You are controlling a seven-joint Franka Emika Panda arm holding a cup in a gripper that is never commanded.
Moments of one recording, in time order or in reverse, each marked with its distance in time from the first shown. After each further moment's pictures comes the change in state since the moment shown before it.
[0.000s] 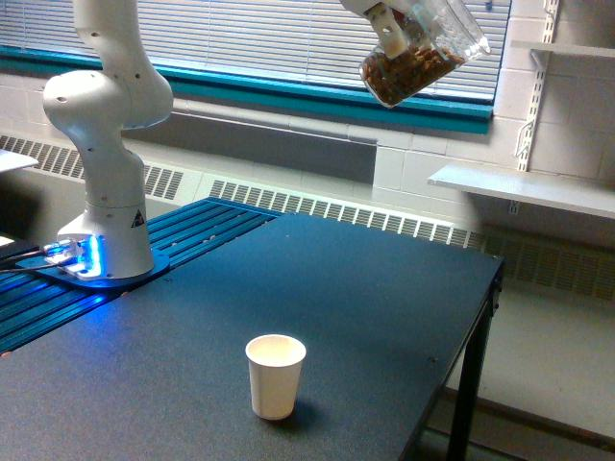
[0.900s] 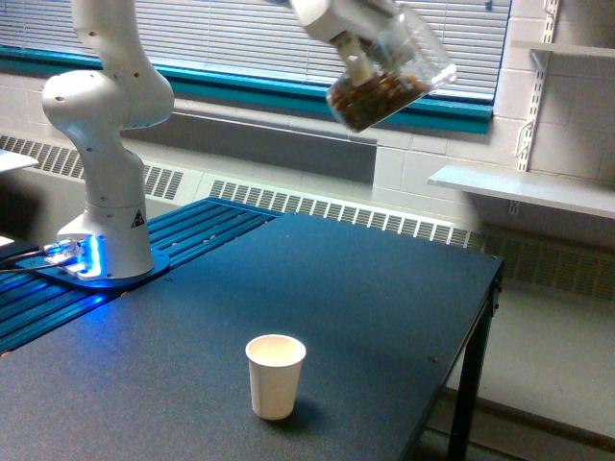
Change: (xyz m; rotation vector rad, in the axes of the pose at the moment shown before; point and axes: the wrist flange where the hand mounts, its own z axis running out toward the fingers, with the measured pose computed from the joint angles) arm -0.015 0.050 0.016 -0.017 -0.002 0.019
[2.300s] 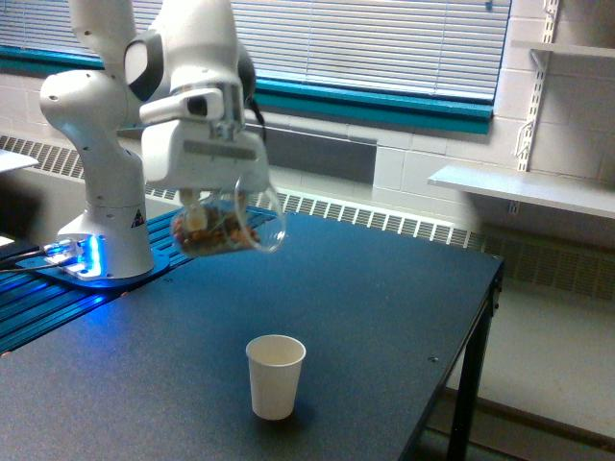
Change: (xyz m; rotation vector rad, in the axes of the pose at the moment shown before) arm -0.111 0.184 0.080 -0.194 -0.189 -0.116
